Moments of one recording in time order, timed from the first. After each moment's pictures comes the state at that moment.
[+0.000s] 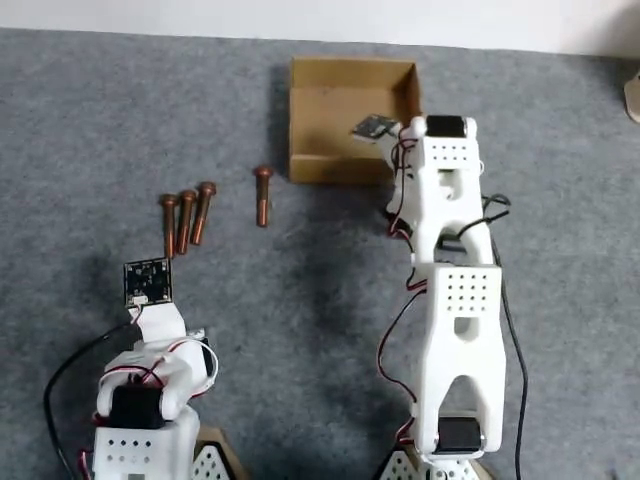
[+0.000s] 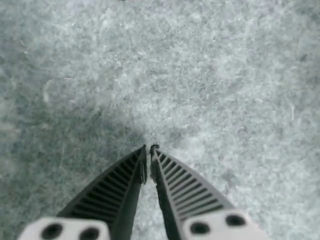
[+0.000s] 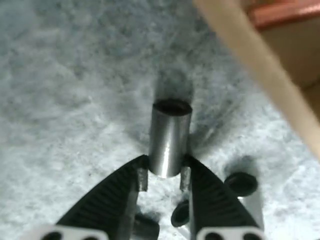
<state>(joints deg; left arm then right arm) -4.7 -103.0 96.1 75.6 16.6 -4.4 58.5 -59.6 100.4 49.5</state>
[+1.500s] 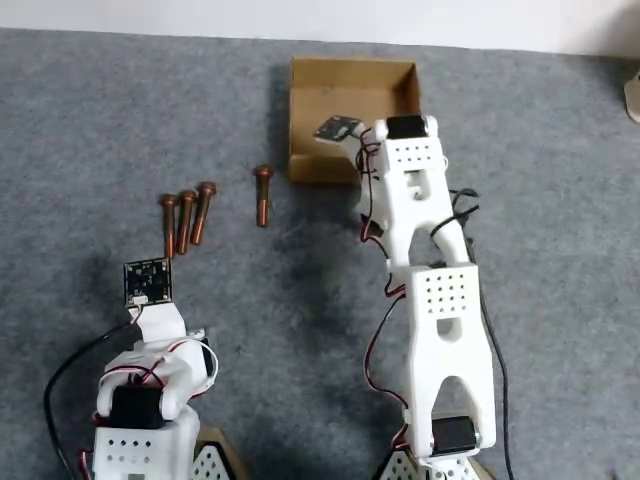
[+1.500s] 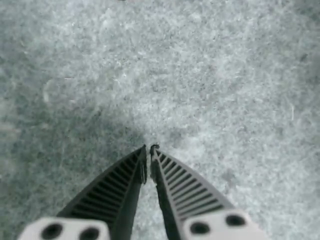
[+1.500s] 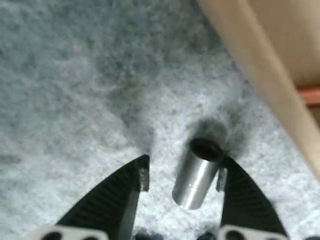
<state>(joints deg) -4.7 -103.0 96.1 75.6 16.5 -11.6 58.6 -59.6 98.4 46.9</state>
